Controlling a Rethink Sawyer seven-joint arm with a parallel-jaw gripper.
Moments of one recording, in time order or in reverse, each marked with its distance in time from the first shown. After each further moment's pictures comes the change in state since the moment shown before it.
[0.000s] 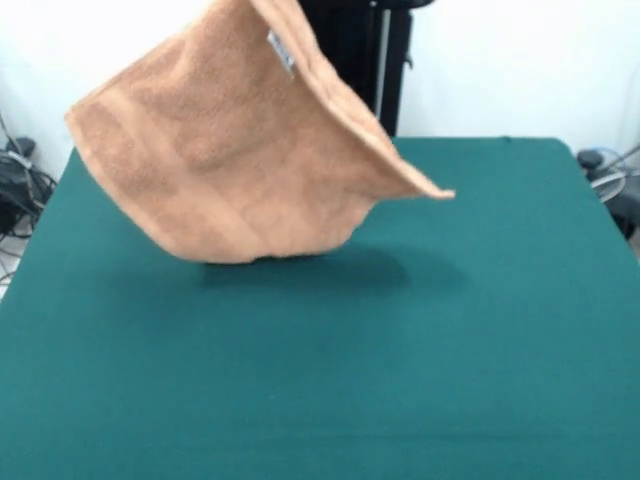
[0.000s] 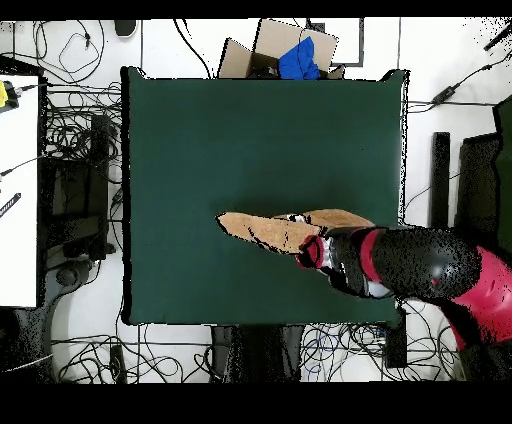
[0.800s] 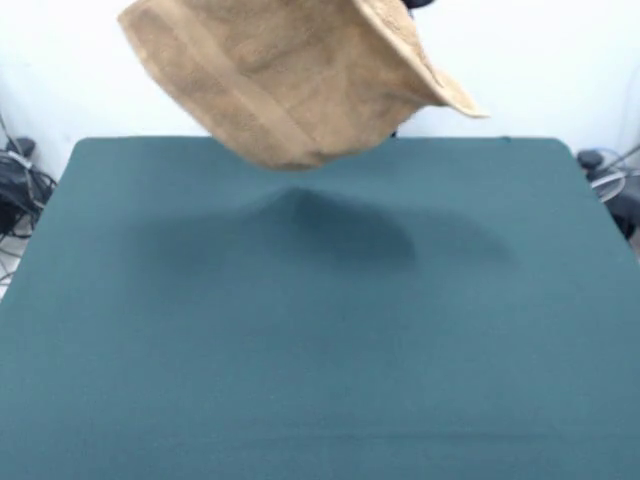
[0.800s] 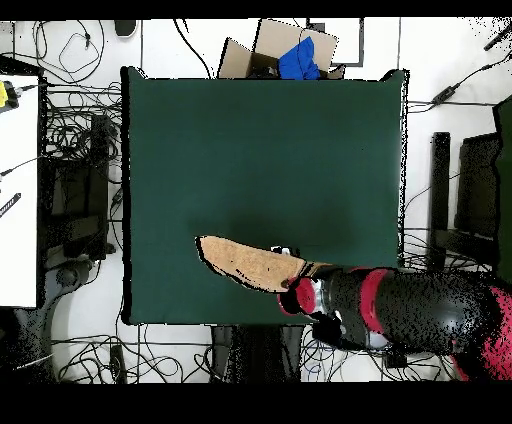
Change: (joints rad) arm -0.309 -0.155 0.516 0.202 0.248 0.007 0.000
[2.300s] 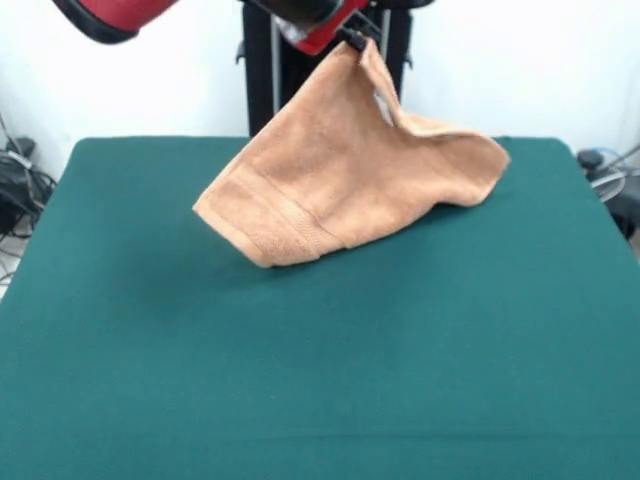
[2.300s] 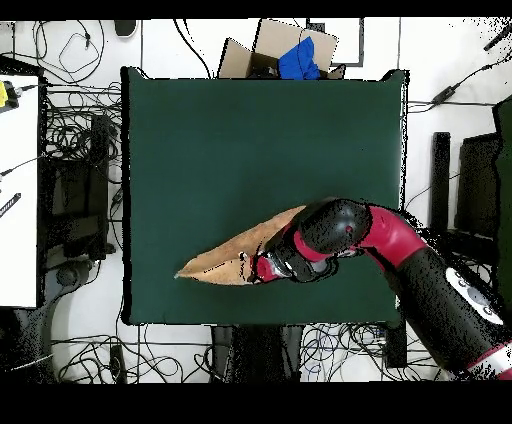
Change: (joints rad) arm 0.458 0.723 -0.535 -0.354 -0.573 0.281 0.000
